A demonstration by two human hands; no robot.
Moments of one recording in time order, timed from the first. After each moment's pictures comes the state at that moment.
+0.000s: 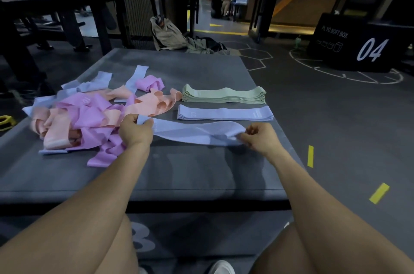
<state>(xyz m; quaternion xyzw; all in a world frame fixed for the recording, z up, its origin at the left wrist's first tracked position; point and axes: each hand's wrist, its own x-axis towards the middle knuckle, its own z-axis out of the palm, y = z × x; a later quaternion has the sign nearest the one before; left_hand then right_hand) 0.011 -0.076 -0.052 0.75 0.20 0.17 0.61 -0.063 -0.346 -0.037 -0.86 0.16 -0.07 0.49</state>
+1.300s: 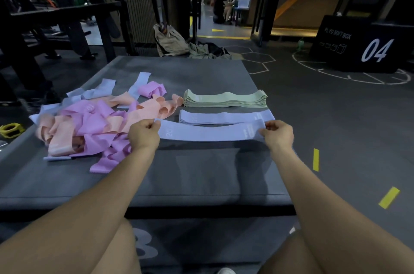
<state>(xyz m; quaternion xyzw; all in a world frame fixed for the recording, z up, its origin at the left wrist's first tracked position) 0.011 -0.087 -0.048 0.81 0.12 0.18 0.54 -0.049 -0.371 -0.039 -0.76 0.29 -0.22 0.53</state>
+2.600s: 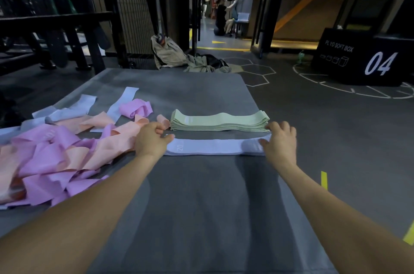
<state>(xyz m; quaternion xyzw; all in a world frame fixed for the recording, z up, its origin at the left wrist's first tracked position) 0.108 -0.141 -0.054 0.87 0.01 0.15 0.46 0.038 -0.423 -0.047 -0.94 0.16 -0.25 0.17</state>
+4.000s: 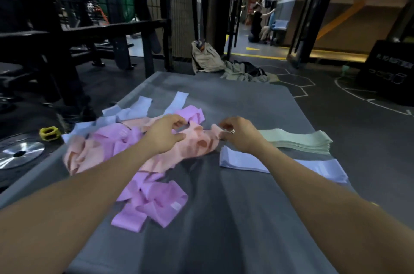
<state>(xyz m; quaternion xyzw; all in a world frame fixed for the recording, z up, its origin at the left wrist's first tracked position) 0.126 -0.011 -0.010 0.93 -0.13 0.10 0.34 0.113 -0.227 0.012 -0.96 -0.13 -0.07 0.25</state>
